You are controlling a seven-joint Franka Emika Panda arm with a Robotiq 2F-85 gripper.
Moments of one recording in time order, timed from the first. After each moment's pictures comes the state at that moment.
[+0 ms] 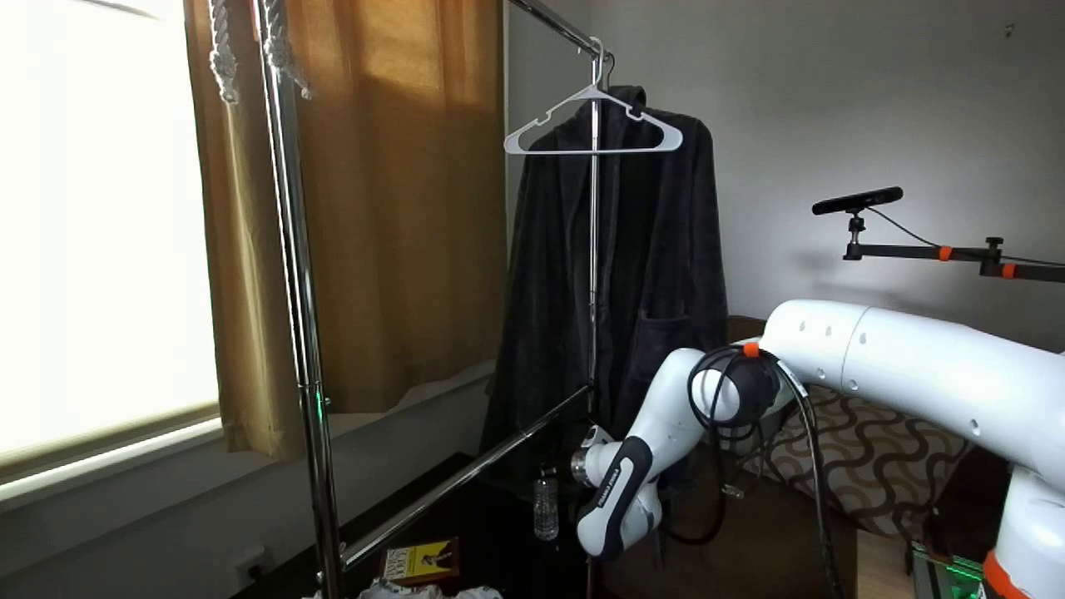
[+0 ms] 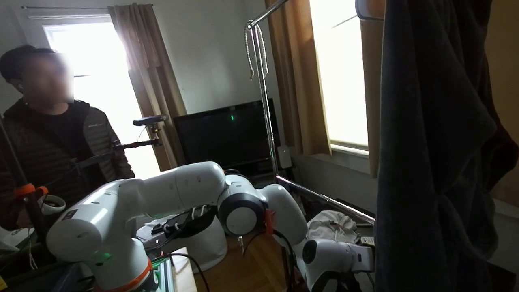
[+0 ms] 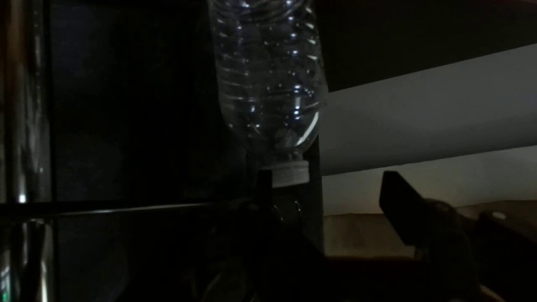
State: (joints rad) arm -0.26 1.48 0.00 -1.31 -0.02 3.90 0.15
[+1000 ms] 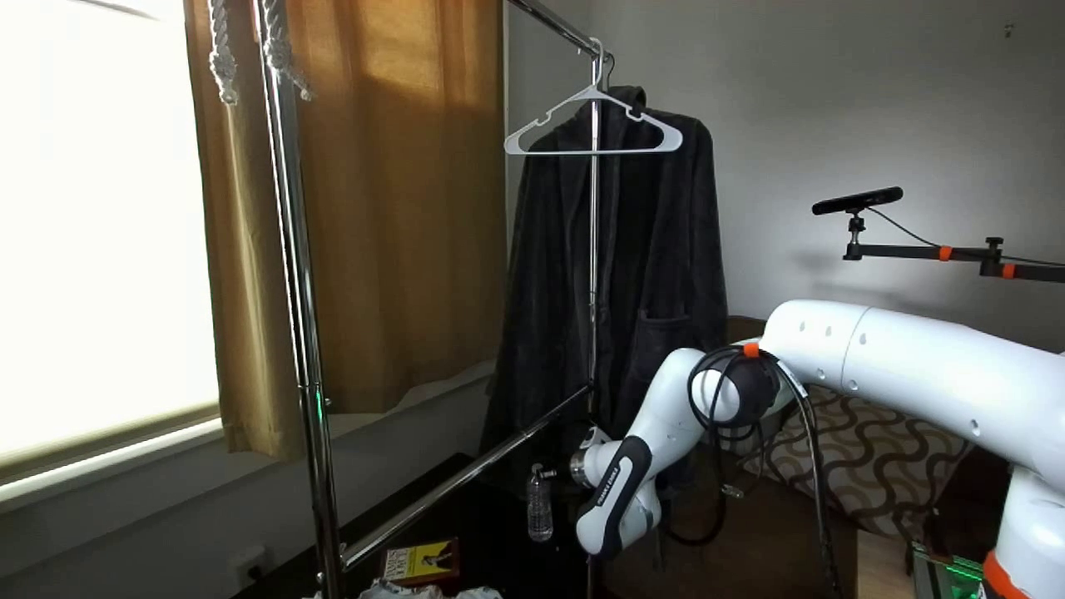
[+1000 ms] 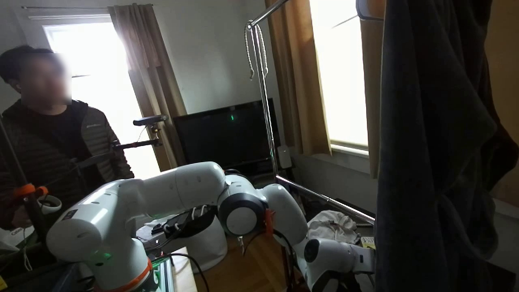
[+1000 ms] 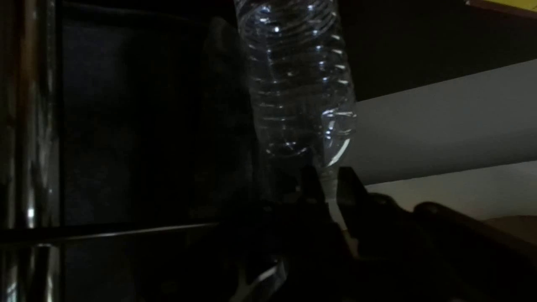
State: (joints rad) arm -0.26 1.48 0.00 -1.31 -0.02 3.85 0.15
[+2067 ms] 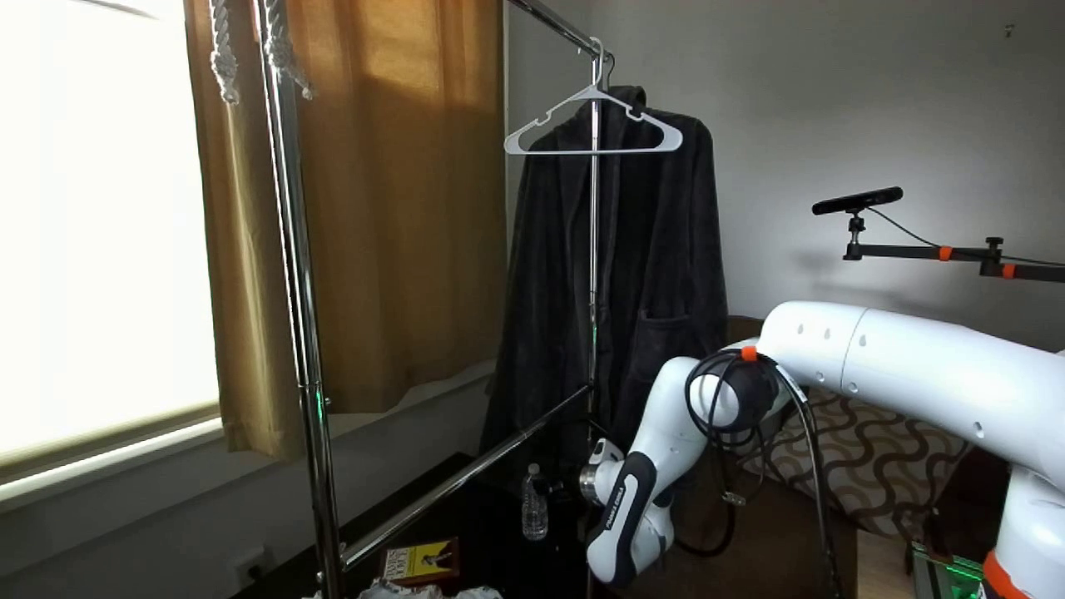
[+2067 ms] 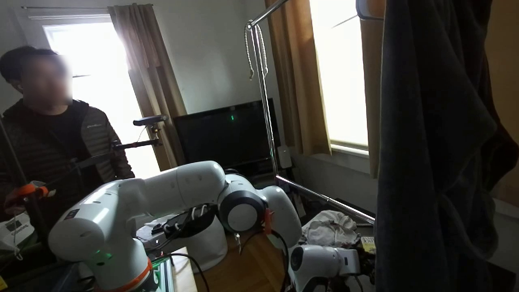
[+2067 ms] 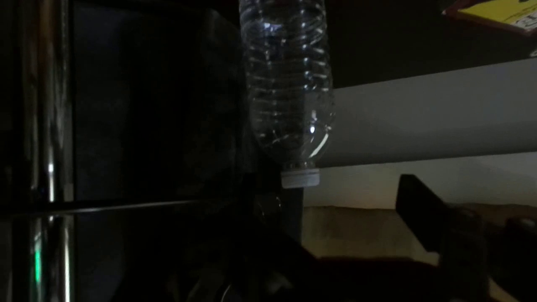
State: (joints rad) arm -0.22 1.49 -0.02 -1.41 0.01 4.05 0.09
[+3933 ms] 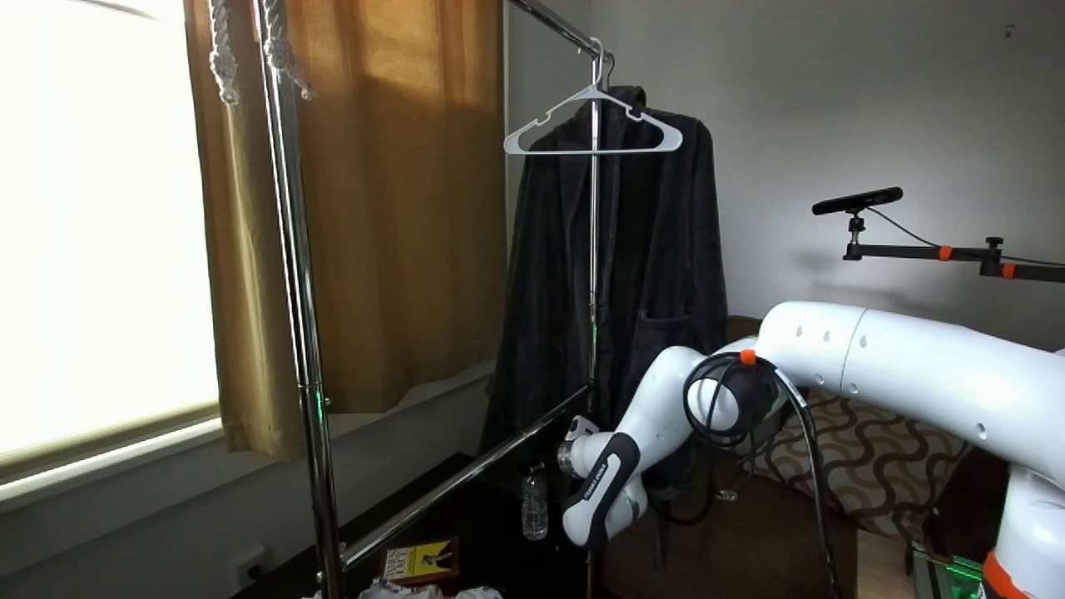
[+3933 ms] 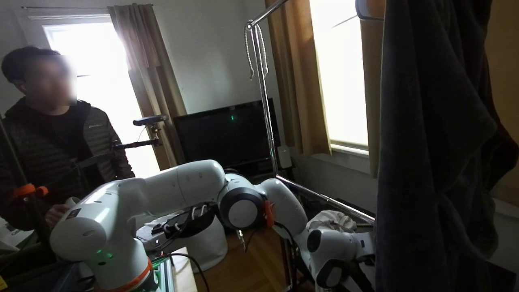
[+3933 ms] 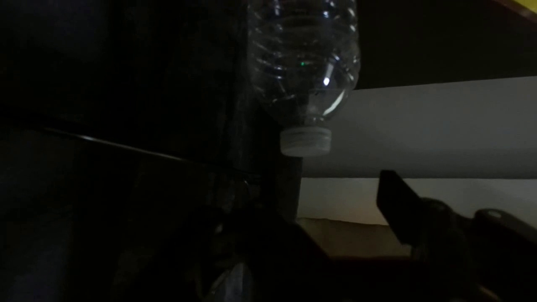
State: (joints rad) arm -0.19 1.48 -0.06 -1.24 0.04 3.81 0.01
